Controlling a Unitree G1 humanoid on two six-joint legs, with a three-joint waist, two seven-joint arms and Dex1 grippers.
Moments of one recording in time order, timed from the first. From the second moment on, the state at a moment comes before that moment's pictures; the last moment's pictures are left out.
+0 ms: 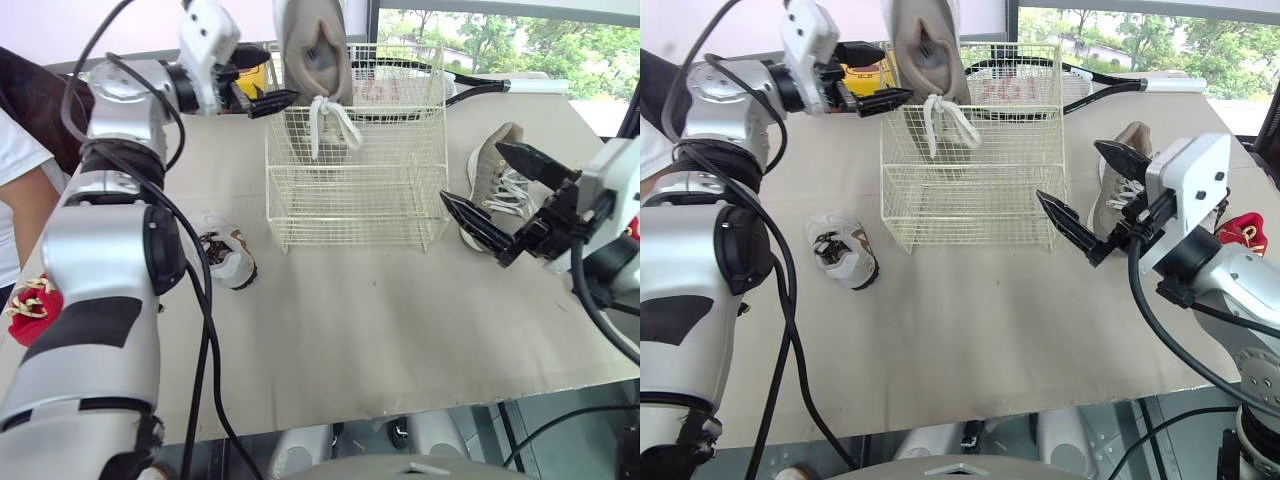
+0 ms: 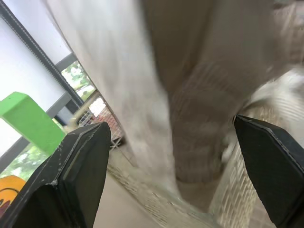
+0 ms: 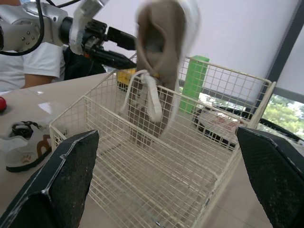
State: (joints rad) left arm -1.49 0.67 0.08 1.33 -0.01 -0.21 -1.22; right arm -0.30 -0.65 -0.32 -0.87 0.88 0.84 0.31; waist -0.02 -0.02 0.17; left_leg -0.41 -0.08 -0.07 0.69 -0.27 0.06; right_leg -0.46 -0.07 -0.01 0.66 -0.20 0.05
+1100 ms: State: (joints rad) left arm -0.31 0.55 0.14 -0.69 -0.92 0.94 -0.76; right arm -0.71 -0.83 -0.13 0.09 0.55 1.15 0.32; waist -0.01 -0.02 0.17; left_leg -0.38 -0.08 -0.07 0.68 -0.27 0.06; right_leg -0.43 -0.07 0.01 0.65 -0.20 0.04
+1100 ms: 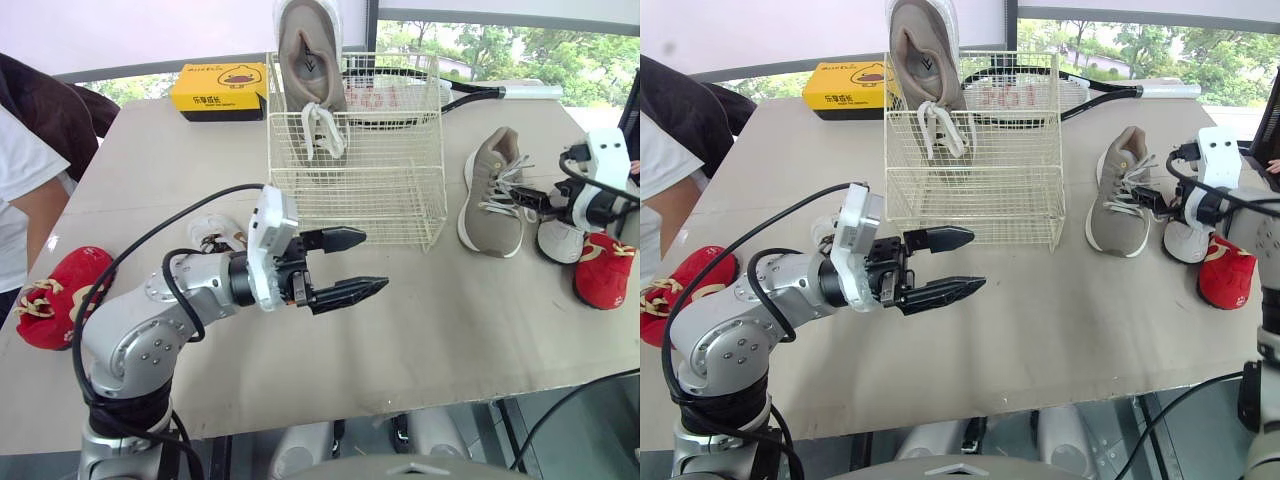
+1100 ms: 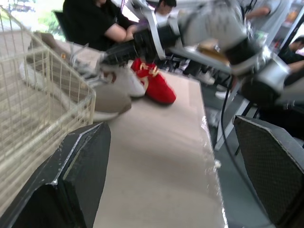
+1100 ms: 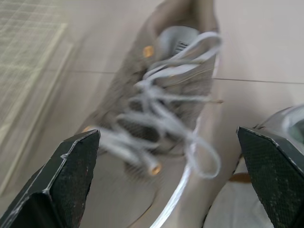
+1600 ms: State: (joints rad) left arm -0.29 0.59 0.08 -0.69 -0.85 0.79 -0.73; right arm -1.13 -0.68 0.08 0.98 0.21 0.82 0.56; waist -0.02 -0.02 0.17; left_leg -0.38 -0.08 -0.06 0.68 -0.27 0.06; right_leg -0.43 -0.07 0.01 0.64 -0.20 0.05
